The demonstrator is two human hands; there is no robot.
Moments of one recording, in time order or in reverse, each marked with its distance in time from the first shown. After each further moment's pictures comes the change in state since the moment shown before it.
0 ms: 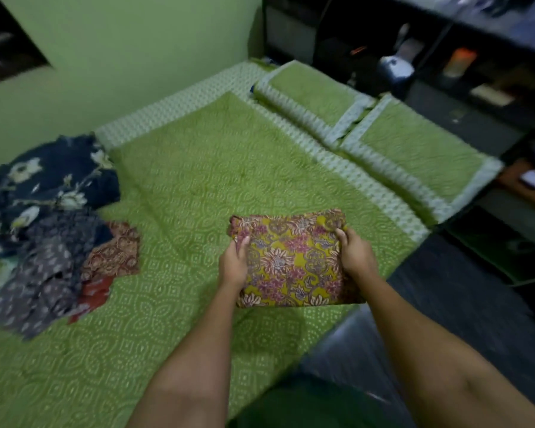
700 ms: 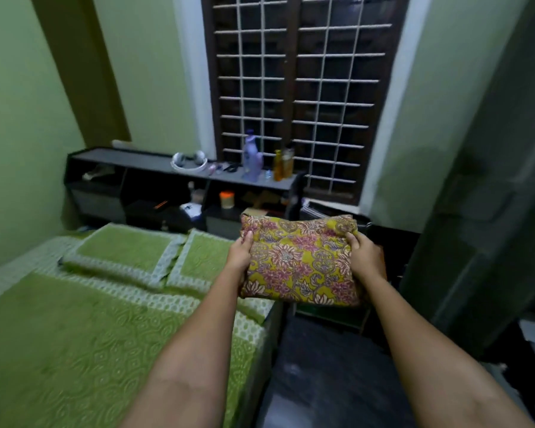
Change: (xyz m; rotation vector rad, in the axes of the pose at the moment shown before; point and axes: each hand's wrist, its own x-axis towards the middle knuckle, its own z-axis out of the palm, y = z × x) left_hand -0.125 0.395 0.366 -0.352 -0.734 0.305; right_hand 0.006 0.267 -0.435 0.386 0.722 0.249
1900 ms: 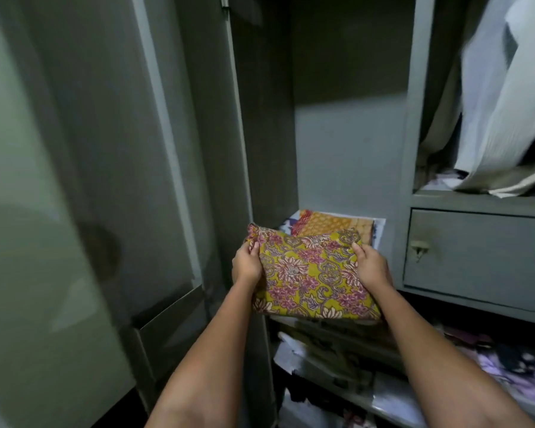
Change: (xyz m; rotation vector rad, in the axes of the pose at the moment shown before) left_hand 0.078 0.098 0.805 0.330 -1.110 0.472; right_hand 0.206 0.272 -0.453 -0.175 1.245 0.607
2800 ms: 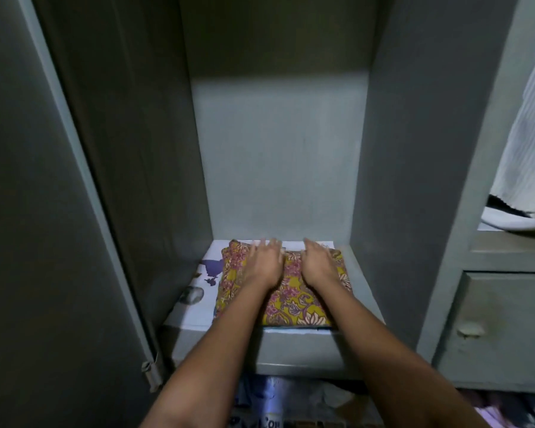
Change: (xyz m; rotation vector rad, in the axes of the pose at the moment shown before) left_hand 0.281 0.025 0.309 0.670 -0.484 0.816; right_hand 0.303 0.055 0.119 -0.725 0.094 0.041
